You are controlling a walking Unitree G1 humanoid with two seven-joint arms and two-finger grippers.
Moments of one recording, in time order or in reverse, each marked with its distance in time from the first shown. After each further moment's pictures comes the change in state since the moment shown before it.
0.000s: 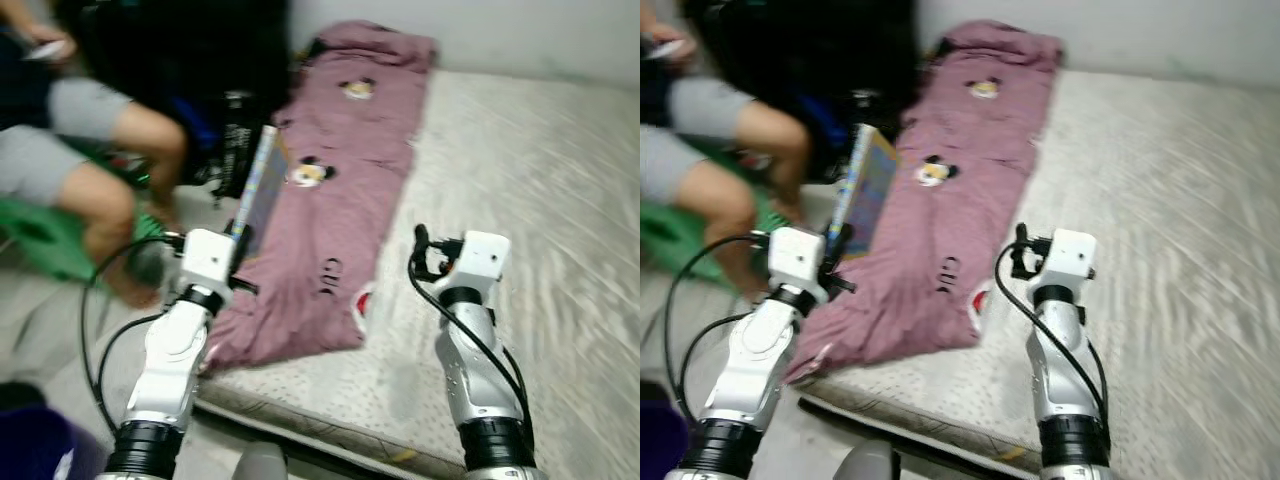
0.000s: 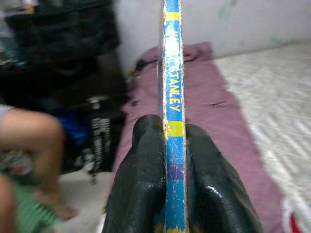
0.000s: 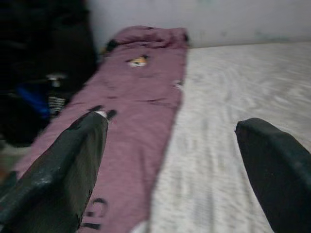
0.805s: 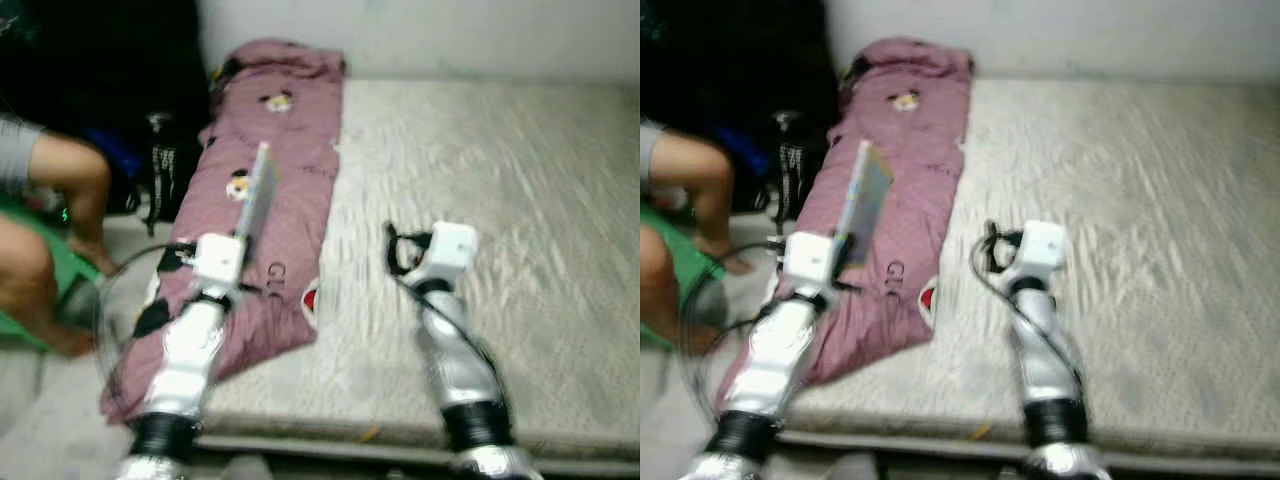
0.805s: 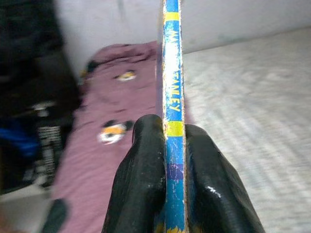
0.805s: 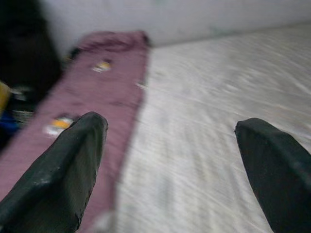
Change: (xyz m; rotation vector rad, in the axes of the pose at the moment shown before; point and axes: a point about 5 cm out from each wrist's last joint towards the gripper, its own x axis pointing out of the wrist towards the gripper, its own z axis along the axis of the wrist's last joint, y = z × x) left arm 0.019 -0.031 -0.010 -0.041 0.058 0.011; right arm 0.004 0.003 -0.015 0.013 0.086 0.019
